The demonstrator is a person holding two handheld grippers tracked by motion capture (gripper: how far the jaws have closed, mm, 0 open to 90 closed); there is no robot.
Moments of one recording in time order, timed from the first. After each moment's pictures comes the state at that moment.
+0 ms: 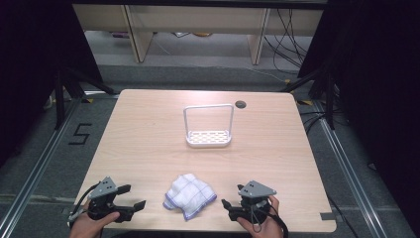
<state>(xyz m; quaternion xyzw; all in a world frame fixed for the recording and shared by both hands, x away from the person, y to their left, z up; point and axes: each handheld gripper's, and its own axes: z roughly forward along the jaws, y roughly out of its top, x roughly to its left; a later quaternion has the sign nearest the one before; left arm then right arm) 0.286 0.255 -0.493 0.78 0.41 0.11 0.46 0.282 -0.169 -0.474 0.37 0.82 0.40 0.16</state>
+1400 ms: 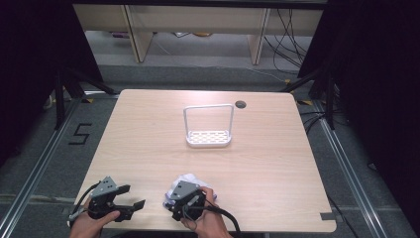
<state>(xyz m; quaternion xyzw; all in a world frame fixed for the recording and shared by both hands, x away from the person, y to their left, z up) 0.289 0.257 -0.496 0.79 0.41 0.11 0.44 0.298 -0.014 -0.483 0.21 0.89 0.38 0.13</state>
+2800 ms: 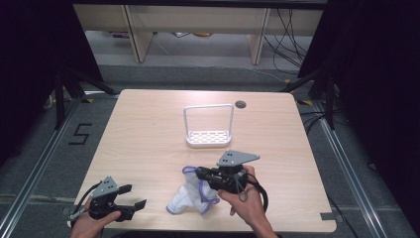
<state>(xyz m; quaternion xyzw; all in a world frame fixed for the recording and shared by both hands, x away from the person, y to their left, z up) 0.288 0.252 -0.496 0.78 0.41 0.11 0.46 0.327 -0.112 -0.401 0.29 0.80 0.51 0.06</state>
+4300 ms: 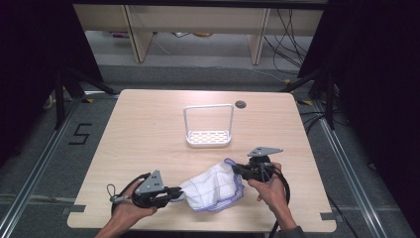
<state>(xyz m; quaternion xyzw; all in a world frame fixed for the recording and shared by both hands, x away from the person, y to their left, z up) 0.313 0.158 -0.468 0.85 0.23 0.09 0.47 0.378 -0.196 -0.463 0.41 0.81 0.42 0.07</state>
